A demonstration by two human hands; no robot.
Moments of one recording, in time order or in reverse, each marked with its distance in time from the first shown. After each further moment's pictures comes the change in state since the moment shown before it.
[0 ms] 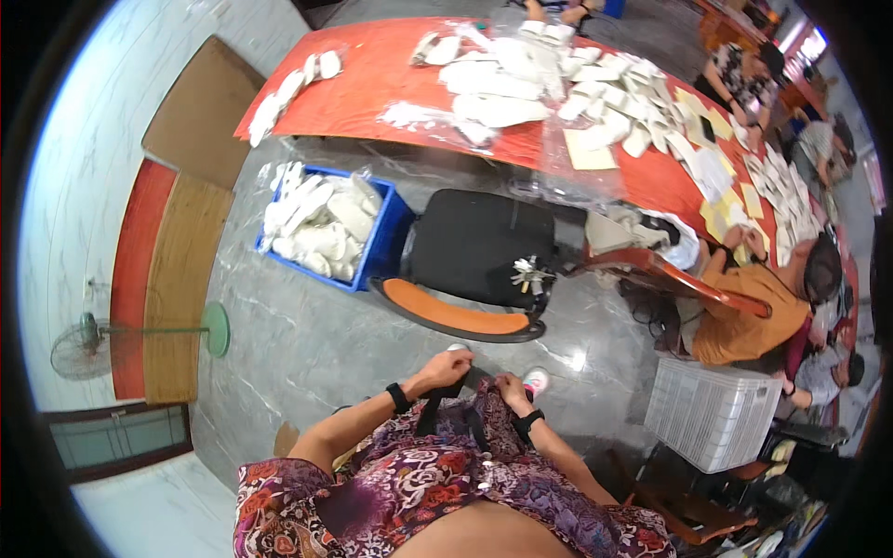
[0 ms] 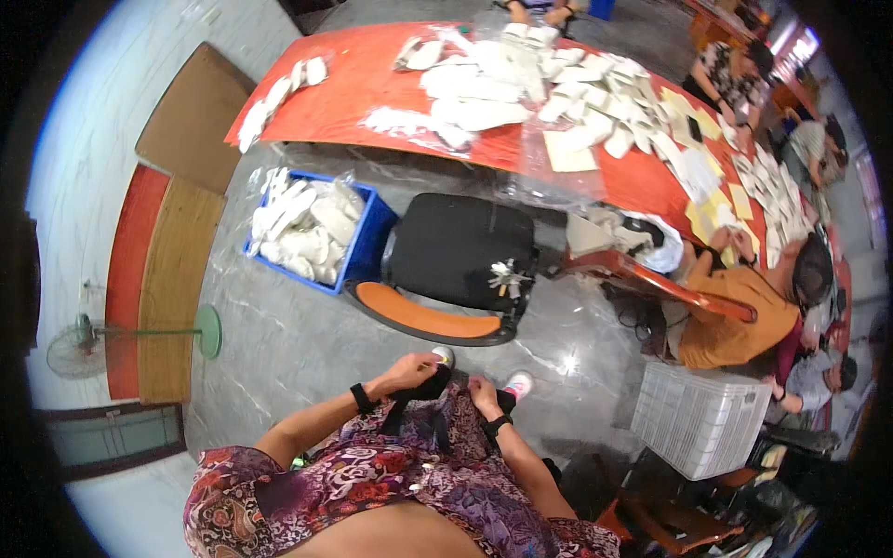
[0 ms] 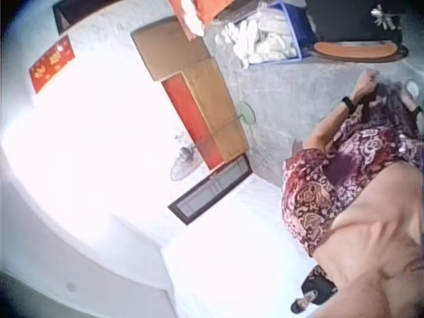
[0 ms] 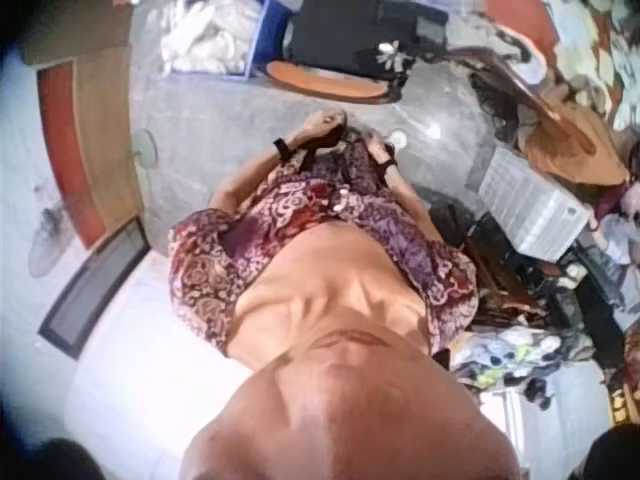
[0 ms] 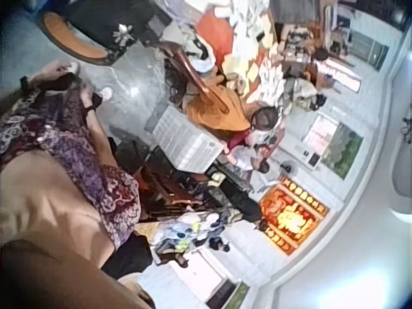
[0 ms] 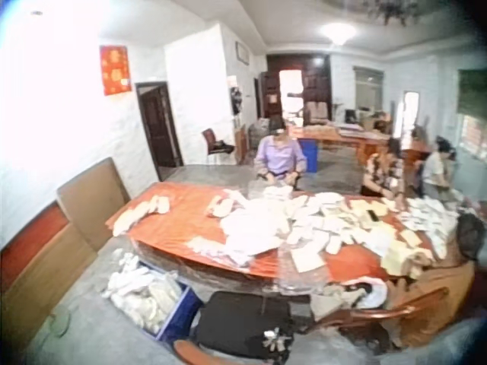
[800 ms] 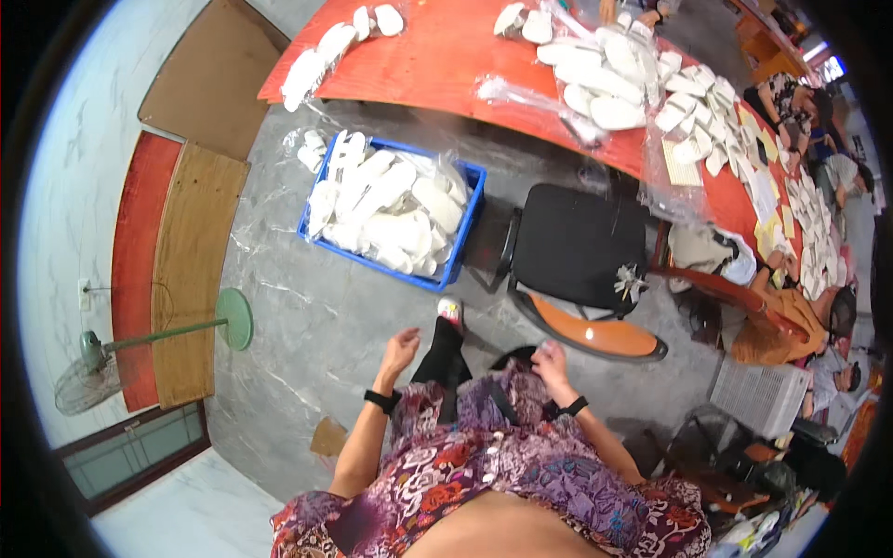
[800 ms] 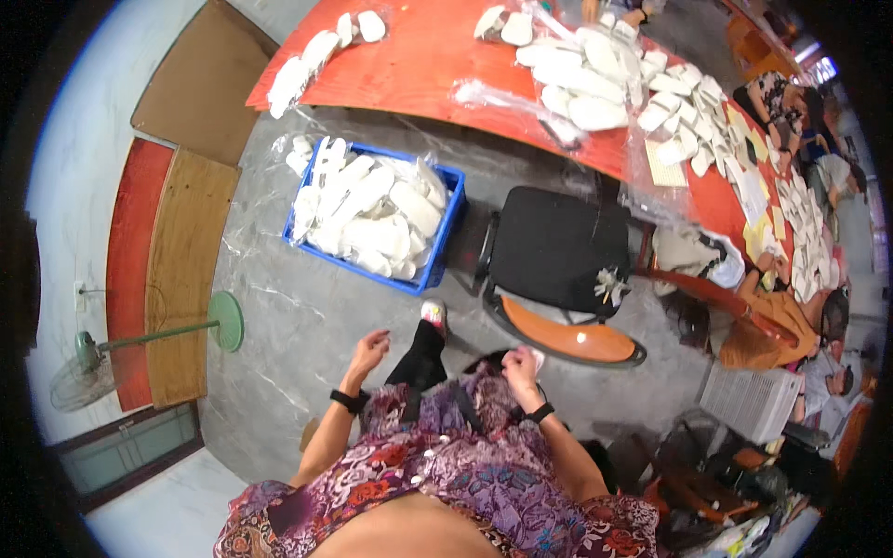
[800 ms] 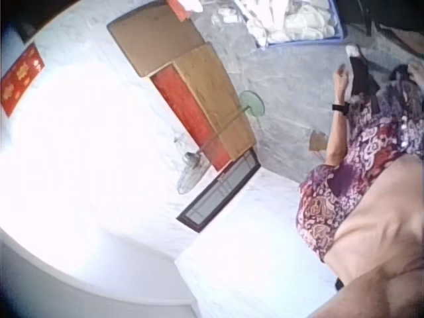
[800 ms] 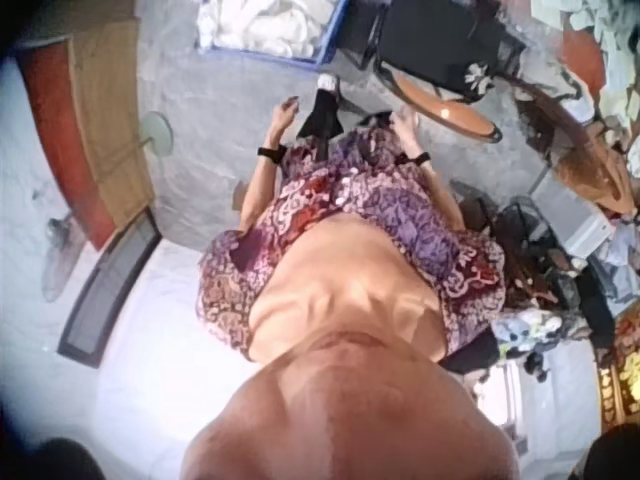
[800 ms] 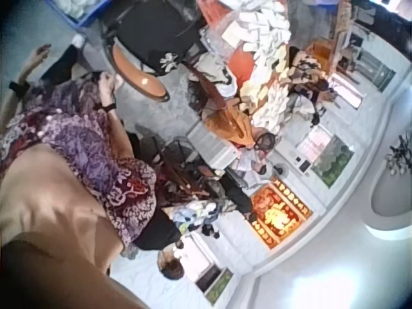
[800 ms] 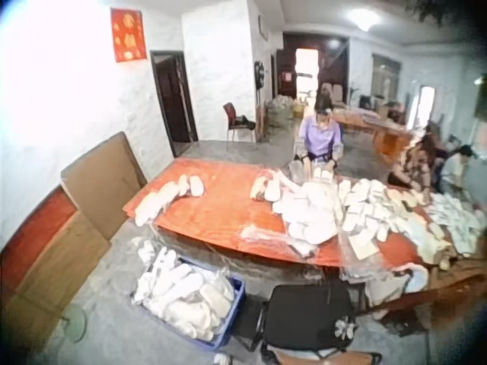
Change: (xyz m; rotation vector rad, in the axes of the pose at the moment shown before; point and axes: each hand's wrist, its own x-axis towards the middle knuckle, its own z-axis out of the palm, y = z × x) left_hand -0.131 -0.305 -0.281 -0.395 0.405 -0.432; right_hand 0.061 -0.245 0.198 0.512 0.119 0.347
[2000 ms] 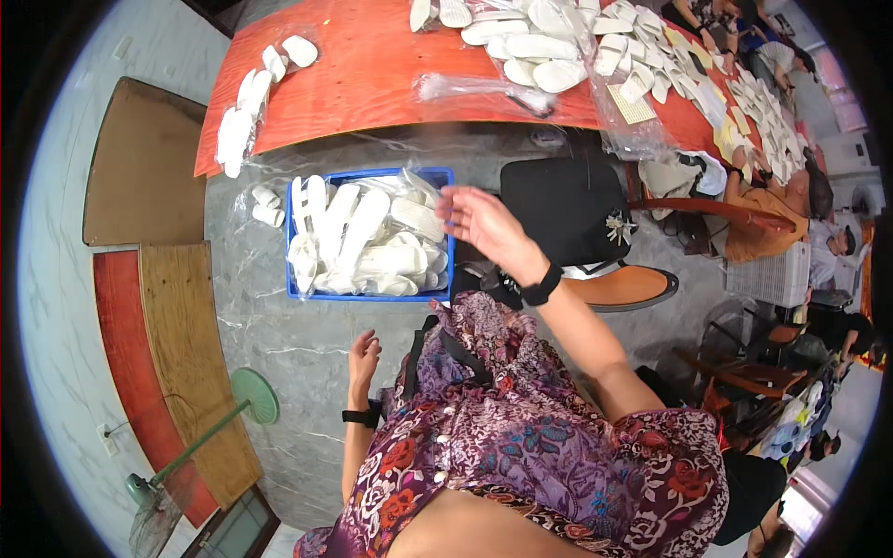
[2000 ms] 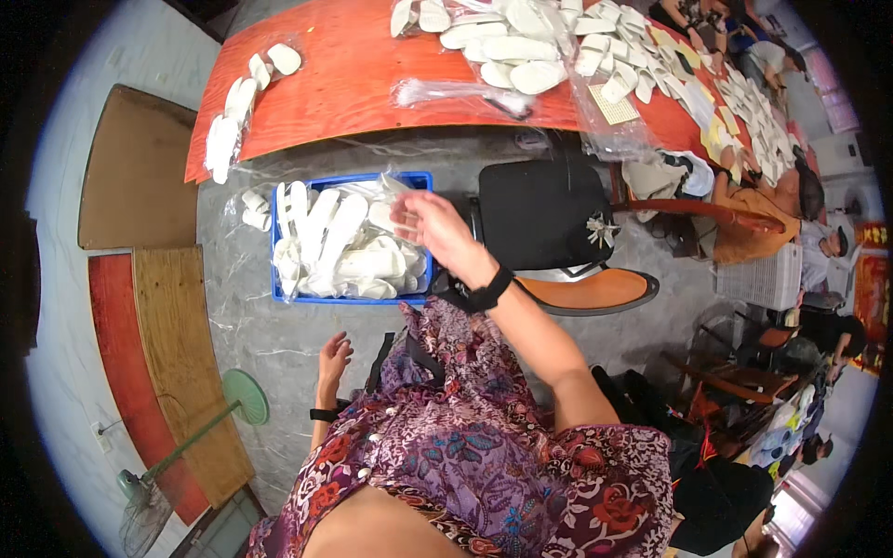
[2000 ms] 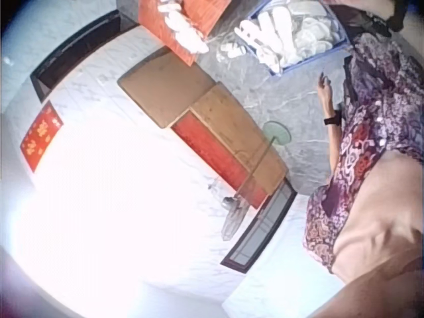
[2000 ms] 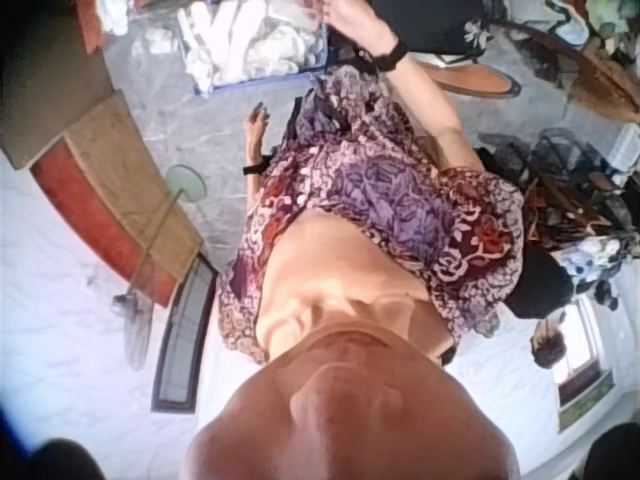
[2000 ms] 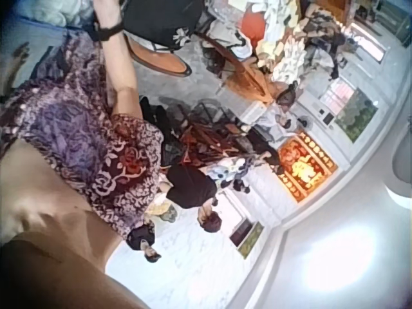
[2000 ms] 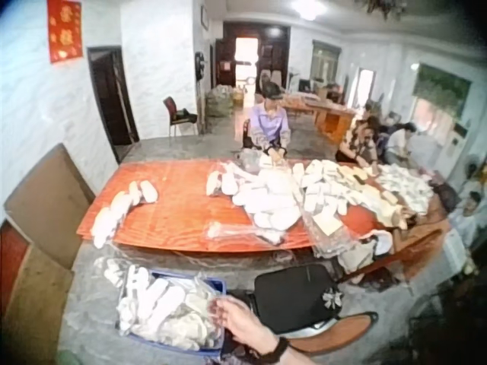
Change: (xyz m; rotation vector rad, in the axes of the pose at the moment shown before) left_hand 0.073 0.027 -0.179 -0.155 -0.044 -0.049; right_hand -0.016 -0.338 0.225 0.578 -0.519 -0.270
